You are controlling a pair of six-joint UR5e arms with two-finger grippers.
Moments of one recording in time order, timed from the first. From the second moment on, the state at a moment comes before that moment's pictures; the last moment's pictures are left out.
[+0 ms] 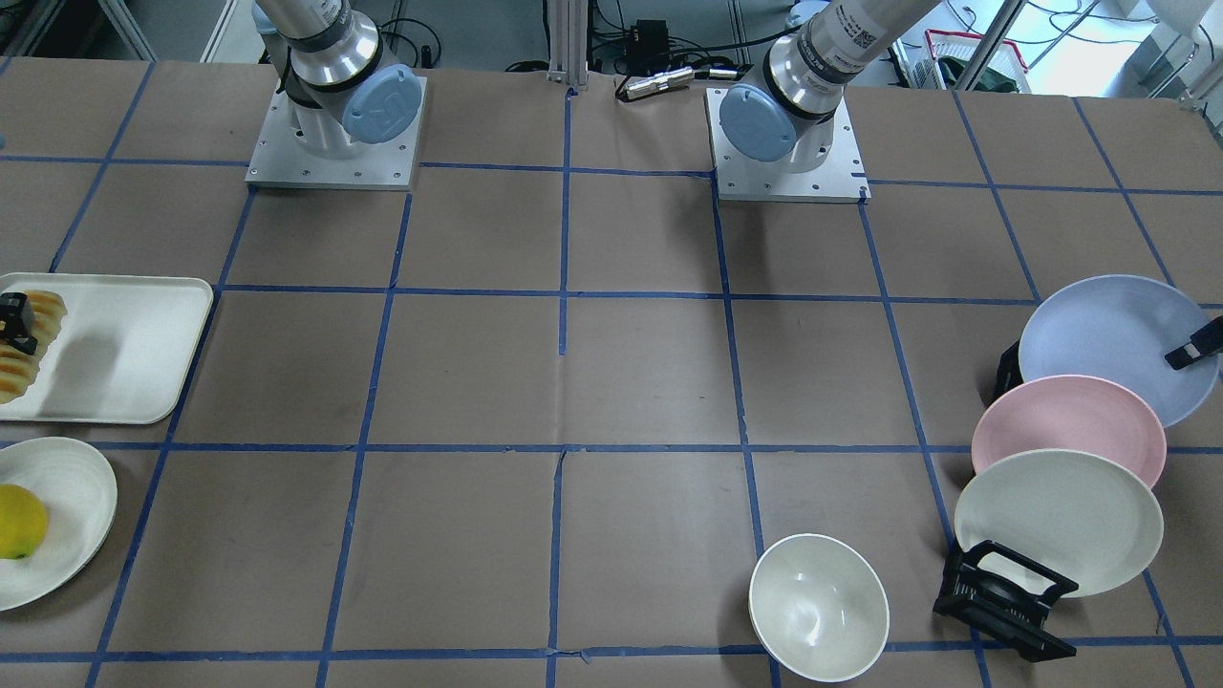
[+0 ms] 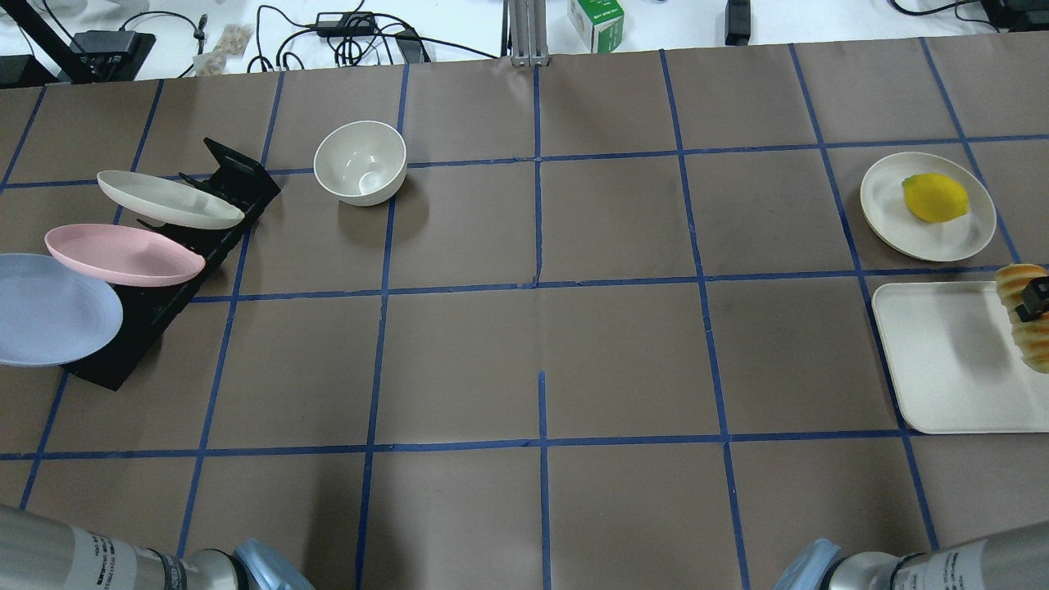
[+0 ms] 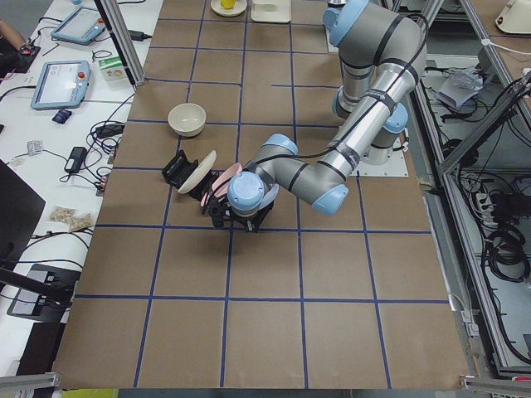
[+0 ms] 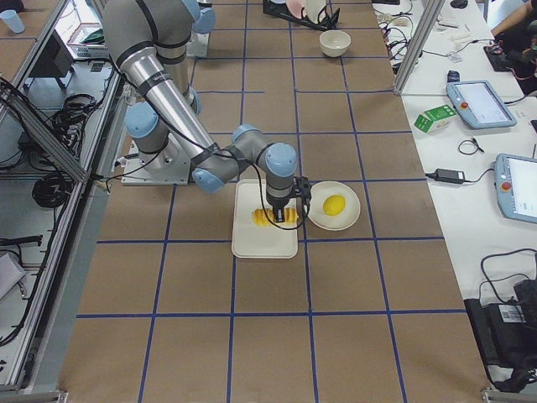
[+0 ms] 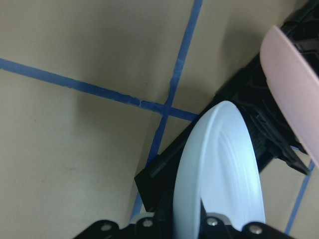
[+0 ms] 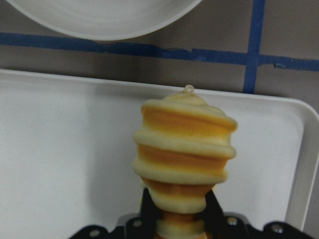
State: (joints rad) left arm -0.64 -1.97 -1.46 -1.48 1.38 0.65; right arm 0.77 -1.32 1.95 -2.21 -1.58 -0.90
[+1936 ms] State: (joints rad) left arm -1.28 -1.79 -1.52 -1.54 1.28 -0.11; right arm 1.38 -1.48 1.71 -1.81 -1.54 -0.24
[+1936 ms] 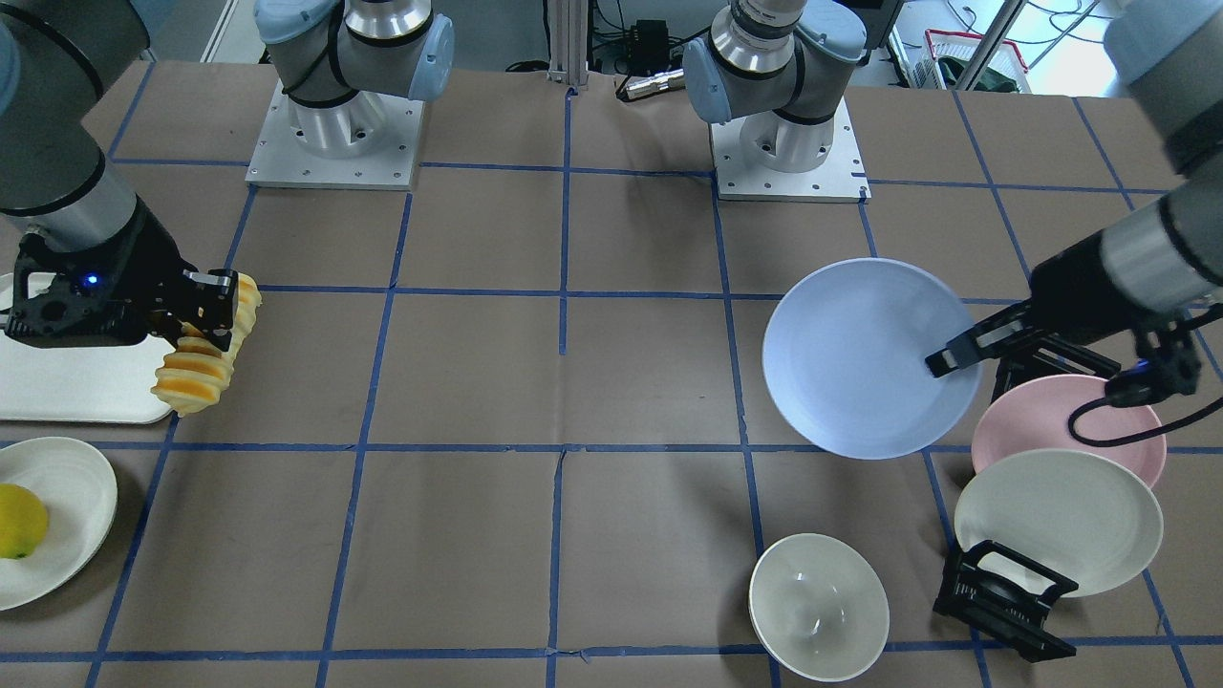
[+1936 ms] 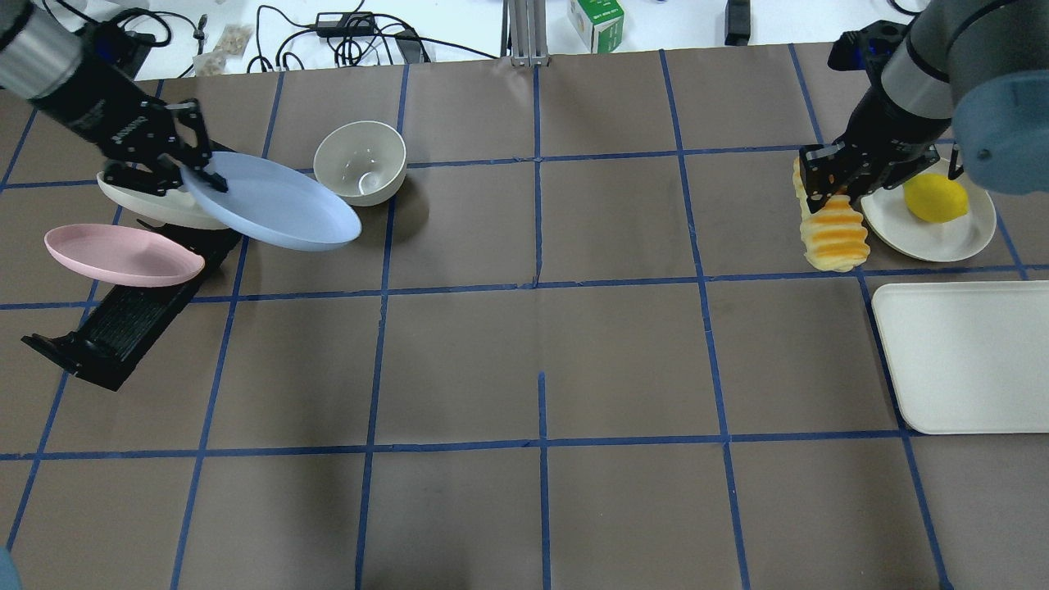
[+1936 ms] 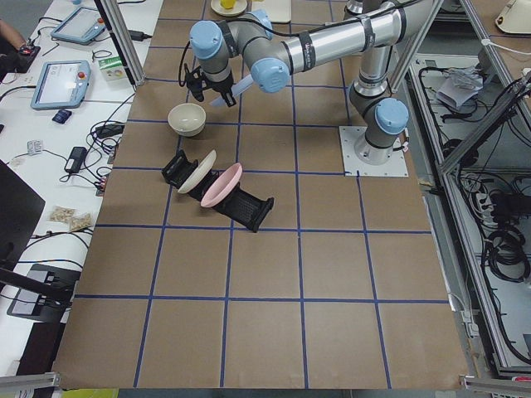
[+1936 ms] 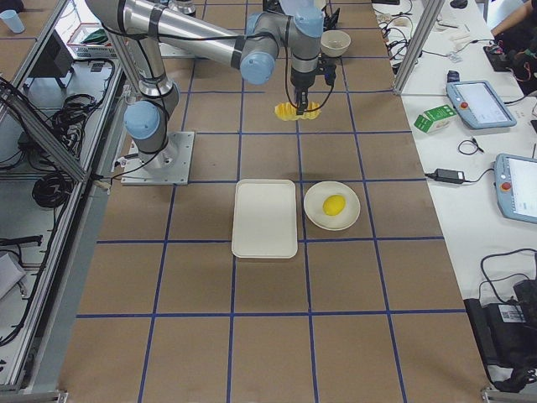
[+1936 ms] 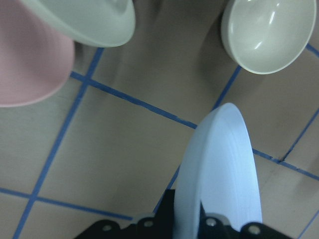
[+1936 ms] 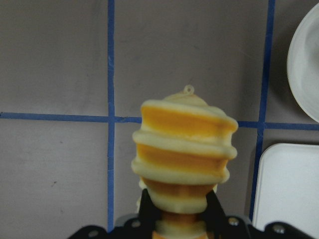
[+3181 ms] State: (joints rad) left arm -1.65 -2.00 -1.81 -0.77 1.06 -0.39; right arm 1.58 -1.44 1.67 -1.78 -1.48 -0.05
